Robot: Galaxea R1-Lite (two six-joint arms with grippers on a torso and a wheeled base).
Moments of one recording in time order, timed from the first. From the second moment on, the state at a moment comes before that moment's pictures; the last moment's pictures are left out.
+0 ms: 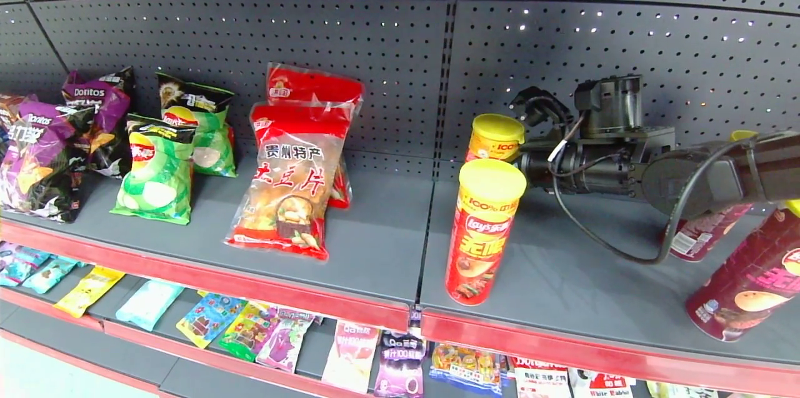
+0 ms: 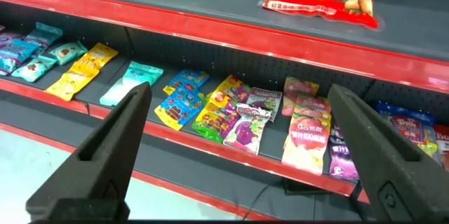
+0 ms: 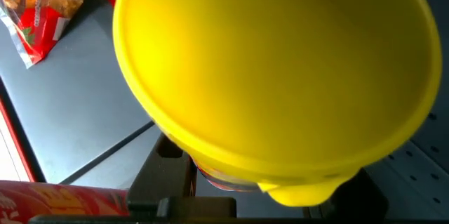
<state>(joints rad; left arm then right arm) 0.13 0.10 0.00 0.01 -0.02 -0.01 0.37 1.92 -1.21 -0.31 0.27 -0.20</state>
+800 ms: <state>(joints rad) 0.13 0.10 0.00 0.01 -0.02 -0.01 0.37 1.94 -1.20 -0.36 0.26 -0.20</state>
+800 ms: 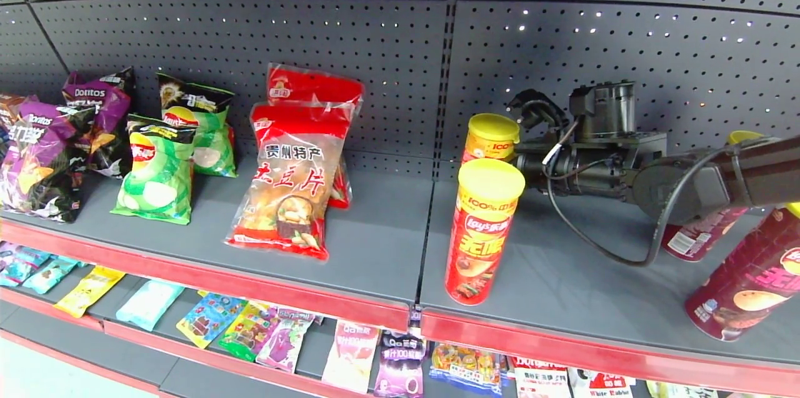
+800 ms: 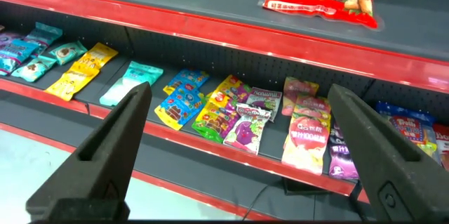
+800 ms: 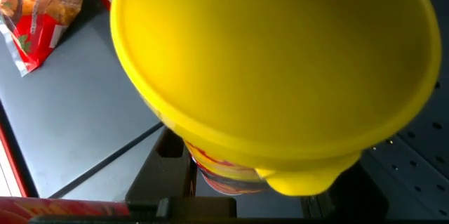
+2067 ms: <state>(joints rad) 0.13 0.10 0.00 0.01 -0.02 -0.01 0.35 1.66 -0.88 -0.38 0.25 -0.20</state>
